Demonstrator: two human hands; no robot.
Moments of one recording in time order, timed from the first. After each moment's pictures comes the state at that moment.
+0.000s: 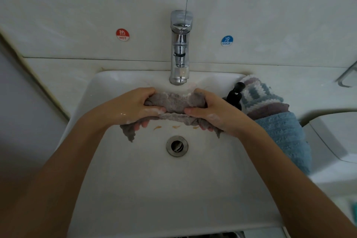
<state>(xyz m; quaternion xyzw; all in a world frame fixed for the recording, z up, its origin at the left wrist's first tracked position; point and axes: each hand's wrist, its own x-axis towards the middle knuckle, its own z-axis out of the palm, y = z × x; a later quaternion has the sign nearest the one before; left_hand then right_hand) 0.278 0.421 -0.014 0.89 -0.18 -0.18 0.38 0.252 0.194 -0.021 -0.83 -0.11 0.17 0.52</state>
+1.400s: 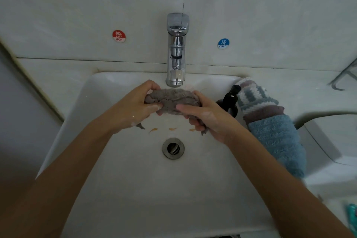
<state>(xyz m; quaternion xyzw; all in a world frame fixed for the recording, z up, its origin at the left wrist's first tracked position) 0.273 0.404 -0.021 0.85 -0.14 -0.11 0.49 0.255 0.202 -0.035 -0.76 0.00 0.18 0.63</state>
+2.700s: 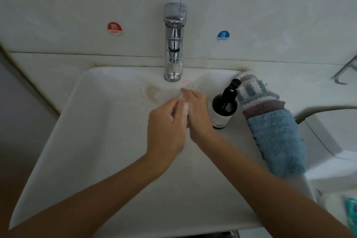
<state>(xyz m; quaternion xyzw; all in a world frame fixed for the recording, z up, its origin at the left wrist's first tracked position) 0.216 0.323 -0.052 0.75 -0.04 0.15 0.64 0.255 0.246 -0.054 -0.71 0.08 -0.06 0.70</state>
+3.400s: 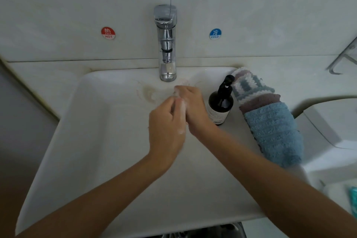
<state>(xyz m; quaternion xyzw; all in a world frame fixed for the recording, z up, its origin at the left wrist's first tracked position) 0.215 0.318 -0.054 0.77 -0.06 0.17 0.62 0.259 0.243 -0.045 -0.72 0.06 -0.07 0.68</state>
